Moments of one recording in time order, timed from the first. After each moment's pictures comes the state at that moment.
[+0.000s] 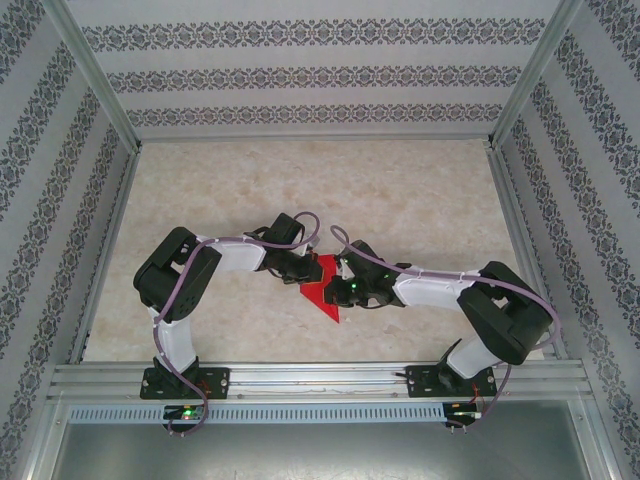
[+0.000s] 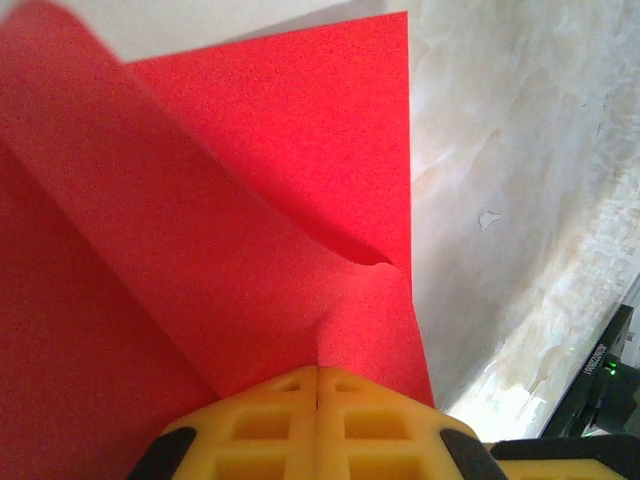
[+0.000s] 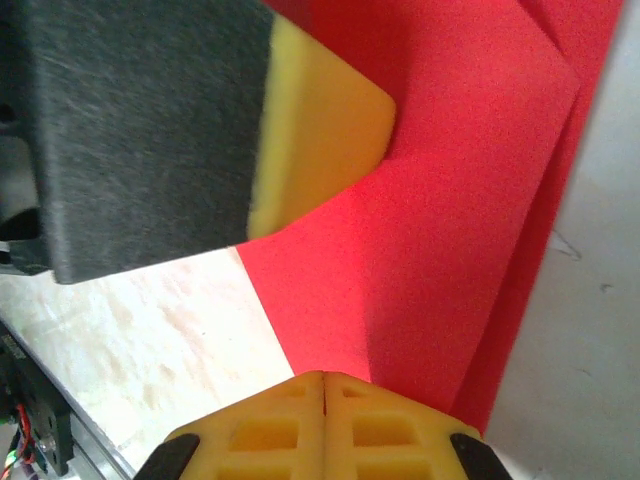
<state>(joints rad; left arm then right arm) -0.57 1.88 0.97 -0.16 0.60 -0.60 0.76 1.53 0.63 -0.07 -0.40 0.81</state>
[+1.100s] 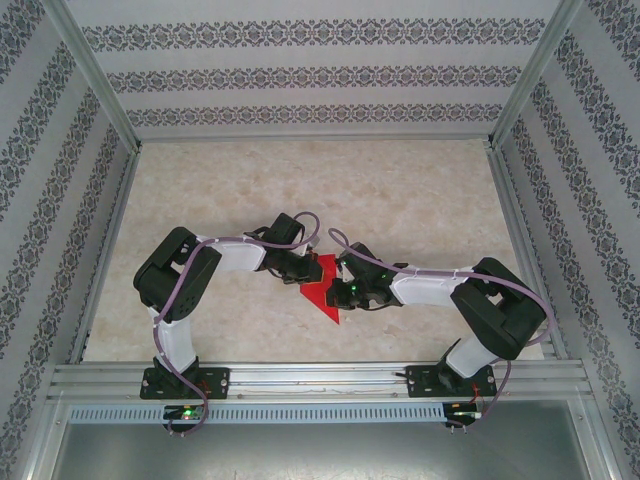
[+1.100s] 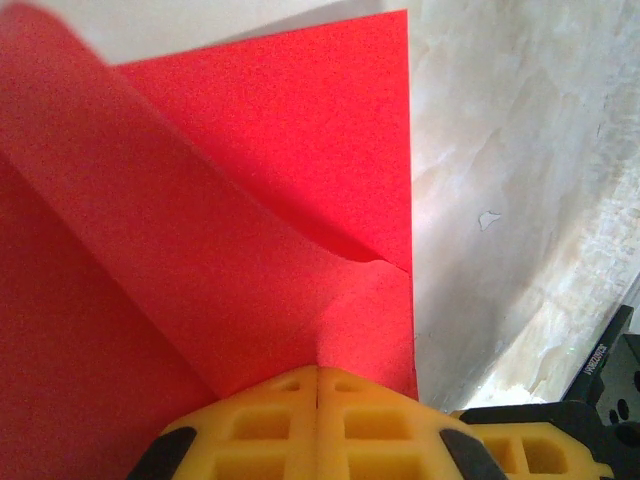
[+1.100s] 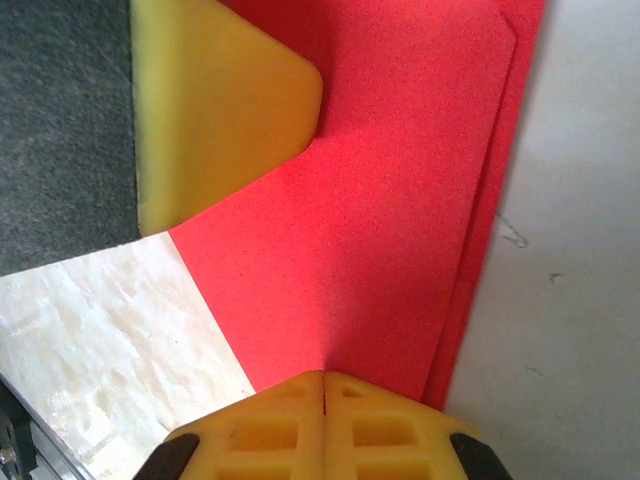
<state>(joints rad) -0.57 1.88 0.97 -0.16 0.60 -0.60 0.76 1.57 0.64 -0.10 -0.38 0.80</state>
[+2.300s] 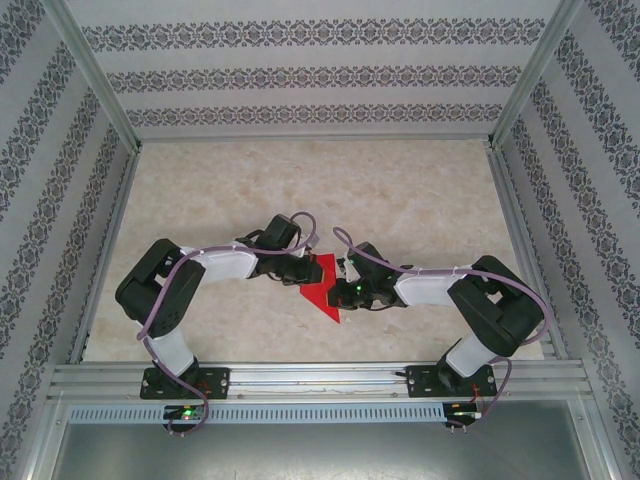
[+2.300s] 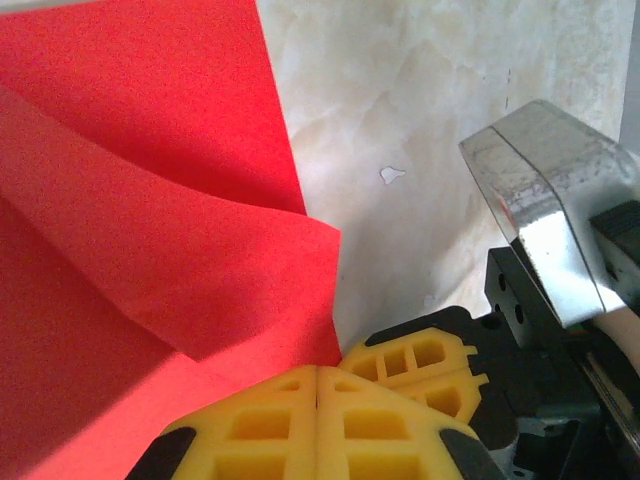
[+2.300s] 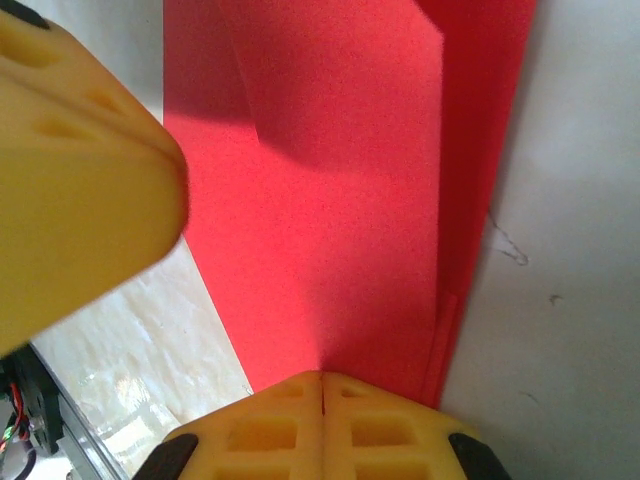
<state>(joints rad) -0.60 1.75 0.89 -0.10 0.62 -0.63 0.70 1.59 0.58 0.01 -0.49 0.76</state>
